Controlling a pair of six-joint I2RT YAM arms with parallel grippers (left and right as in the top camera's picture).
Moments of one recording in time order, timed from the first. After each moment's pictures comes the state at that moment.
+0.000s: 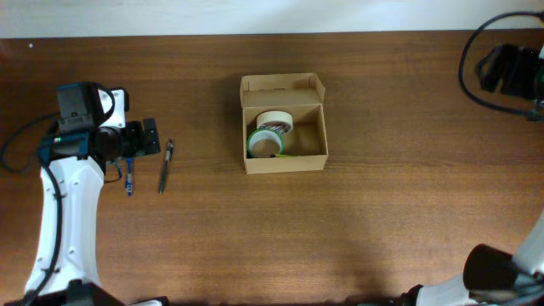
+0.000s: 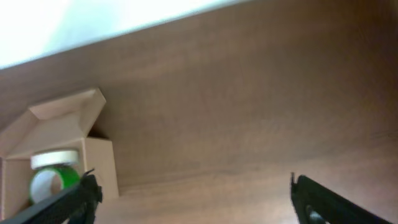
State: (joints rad) left arm 0.21 1.49 1.25 -0.83 0.07 0.05; right arm -0.39 1.72 2.22 -1.44 -0.25 -0.07
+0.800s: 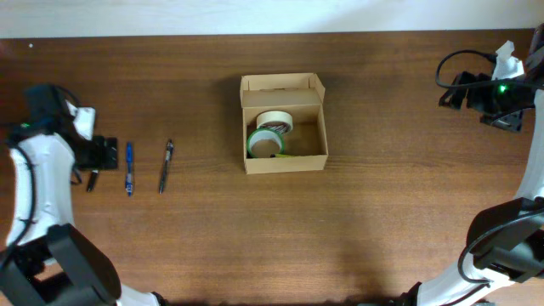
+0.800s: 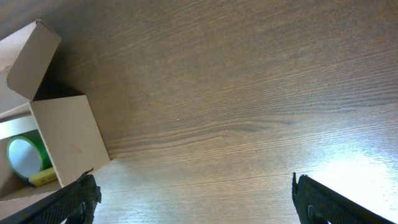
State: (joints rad) left arm 0.41 1.72 1.43 -0.99 -0.12 0.31; right arm -0.40 1.90 2.01 -1.43 -0.29 -0.05
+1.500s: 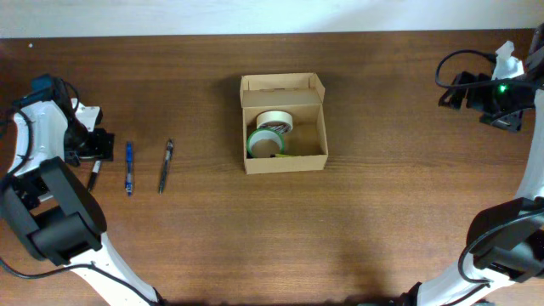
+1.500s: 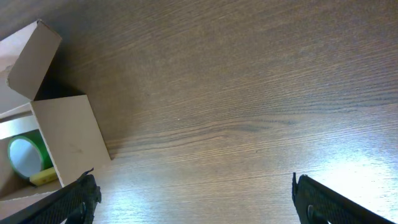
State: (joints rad) left arm 0.43 2.12 1.68 -1.08 -0.09 0.40; right arm -0.40 1.90 2.01 -1.43 -0.29 -0.05
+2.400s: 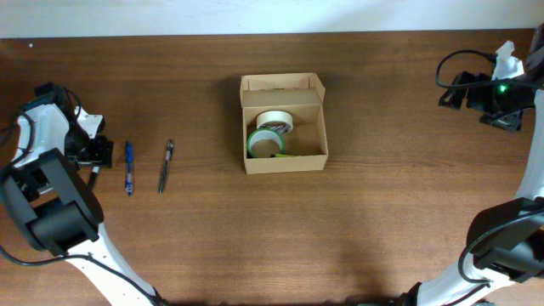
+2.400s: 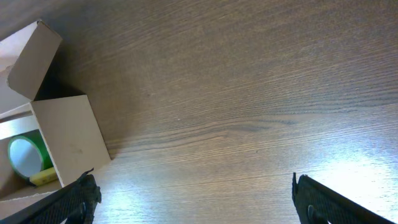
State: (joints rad) left arm 0.45 2.20 1.69 -1.04 -0.11 0.45; right arm -0.40 1.90 2.01 -1.43 -0.29 -0.05
